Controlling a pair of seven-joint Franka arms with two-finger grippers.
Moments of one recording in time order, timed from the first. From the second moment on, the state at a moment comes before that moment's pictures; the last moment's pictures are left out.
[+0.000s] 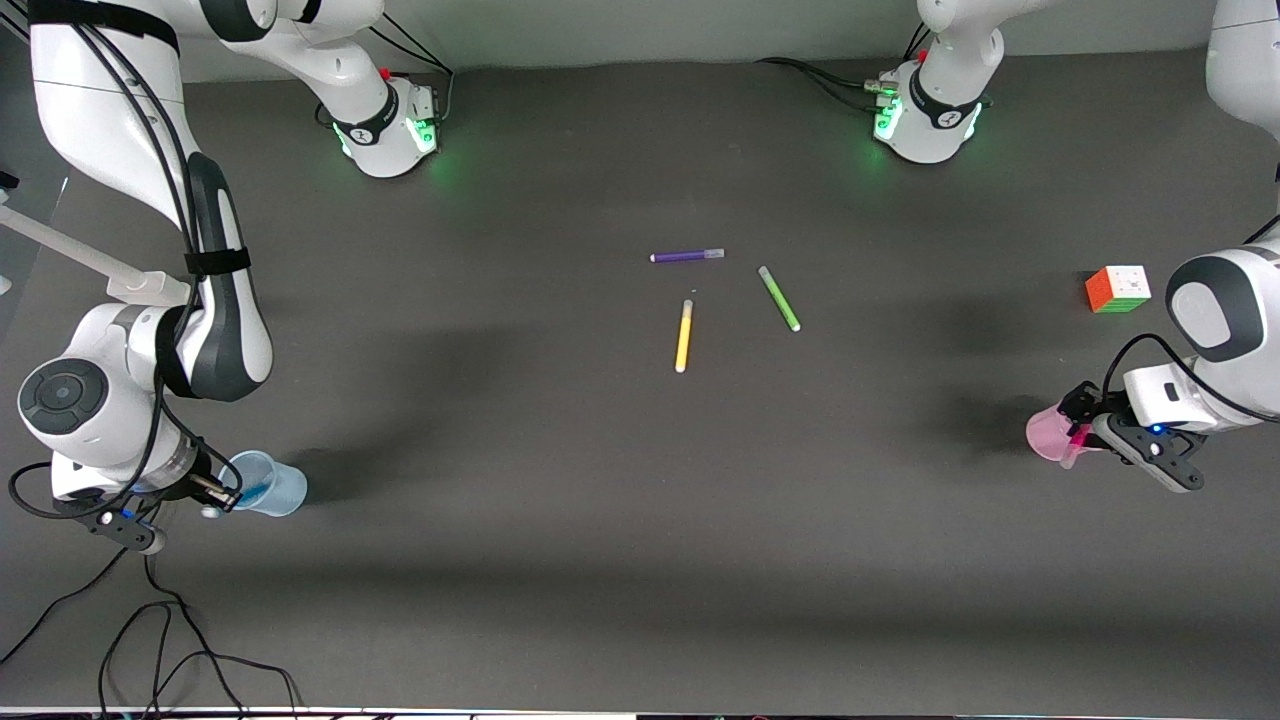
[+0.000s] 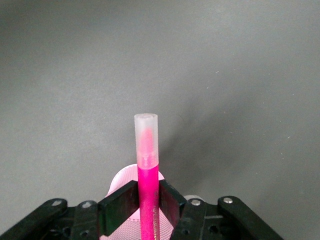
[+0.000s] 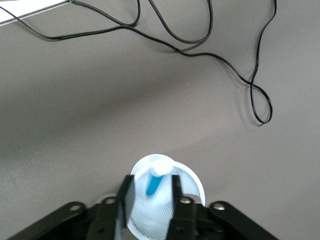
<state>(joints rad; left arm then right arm) 0.30 0.42 -0.13 -1.86 -0.17 2.27 1.04 0.25 0.55 -0.38 -1.68 -0.07 2.34 0.44</state>
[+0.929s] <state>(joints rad) 0.37 0.42 -0.12 -1.92 -0.51 2.32 1.52 0.26 0.44 -0.36 -1.52 0.02 1.98 0.34</state>
